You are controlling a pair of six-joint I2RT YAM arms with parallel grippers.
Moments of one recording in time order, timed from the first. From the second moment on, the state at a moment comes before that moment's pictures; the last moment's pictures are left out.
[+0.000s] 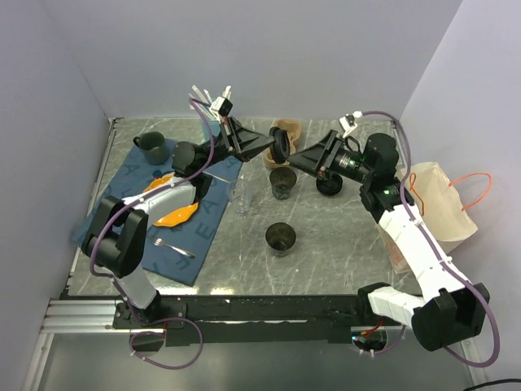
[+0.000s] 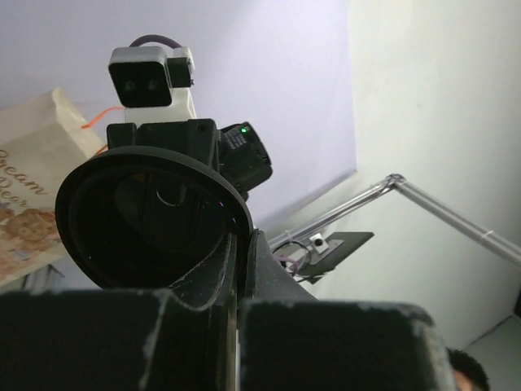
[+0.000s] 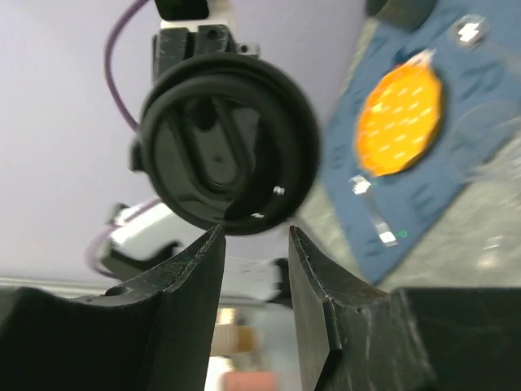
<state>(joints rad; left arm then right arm) -0.50 1.68 1.10 1.26 0.75 -1.83 0.26 1.13 1.03 0.02 -0.75 1.12</state>
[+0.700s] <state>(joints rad) -0.57 1.67 1.07 1.28 0.85 -1.96 0.24 0.98 0.93 0.16 -0.87 0.24</state>
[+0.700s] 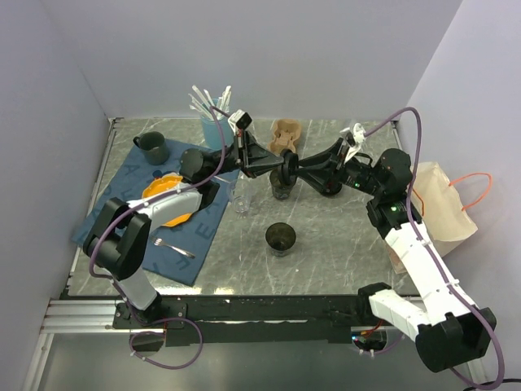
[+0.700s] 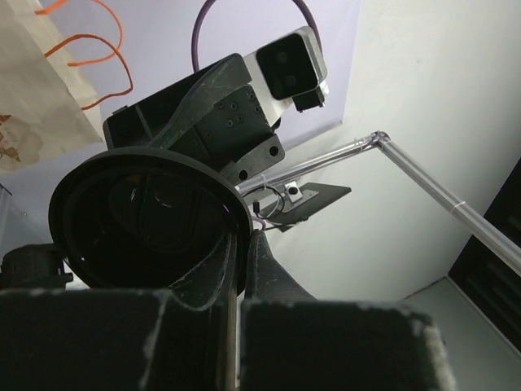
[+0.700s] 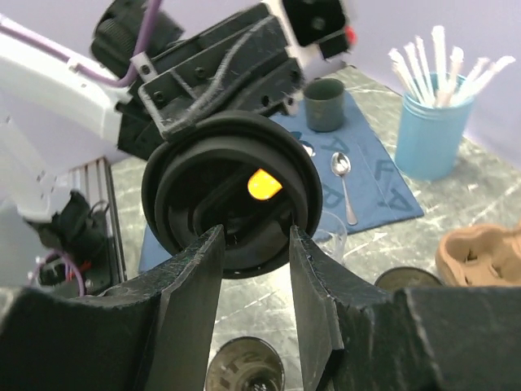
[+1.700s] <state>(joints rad) -0.61 1.63 1.07 1.29 1.00 -1.96 0.26 0.90 0.95 0.04 -0.93 -0.18</state>
